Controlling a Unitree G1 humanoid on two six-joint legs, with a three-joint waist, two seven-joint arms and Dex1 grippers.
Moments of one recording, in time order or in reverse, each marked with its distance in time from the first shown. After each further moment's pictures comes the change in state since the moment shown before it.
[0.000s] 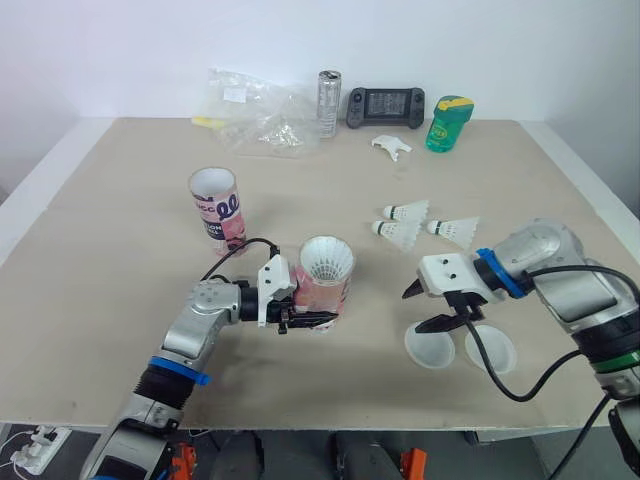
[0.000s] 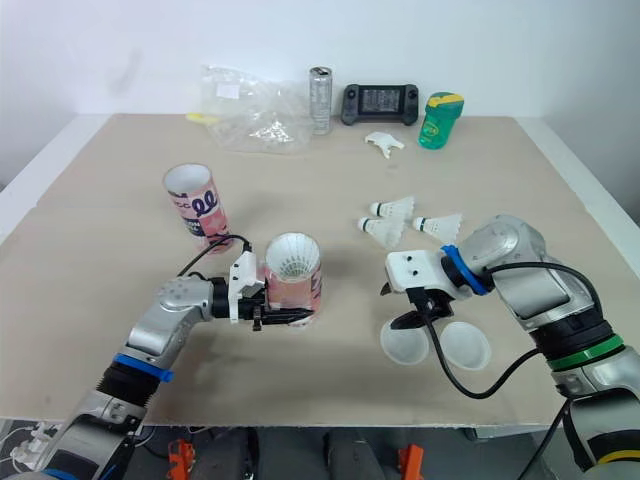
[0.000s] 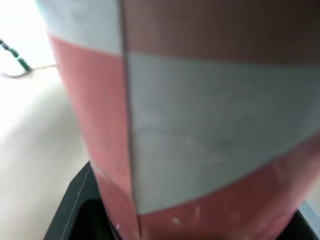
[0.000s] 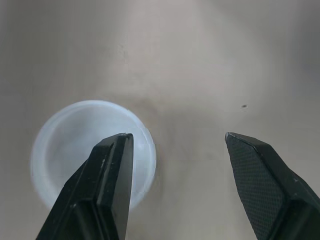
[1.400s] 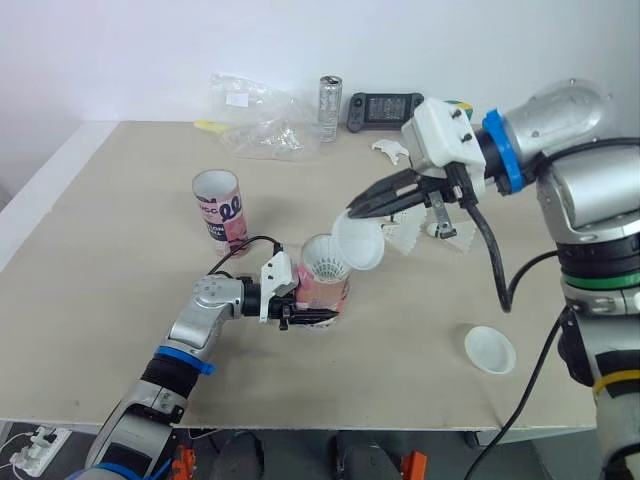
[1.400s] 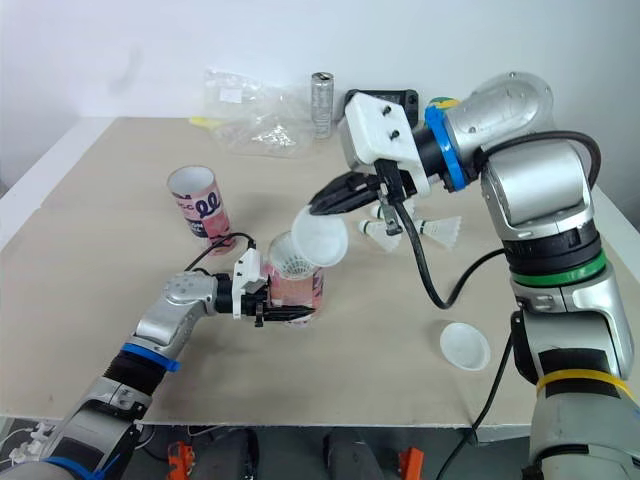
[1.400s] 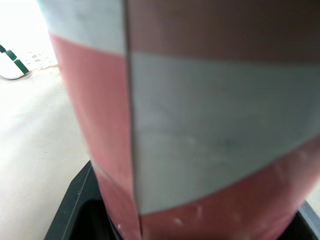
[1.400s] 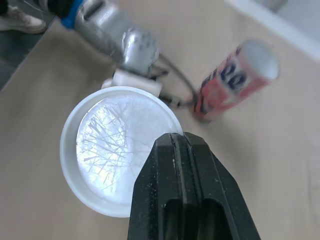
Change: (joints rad) left arm -0.059 0.021 -0.021 0.087 -0.008 -0.016 -0.059; right arm -0.532 0.234 -0.116 -0.057 0.252 0.224 0.025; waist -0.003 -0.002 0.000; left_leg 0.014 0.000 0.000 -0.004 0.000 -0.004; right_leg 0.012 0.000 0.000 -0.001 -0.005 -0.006
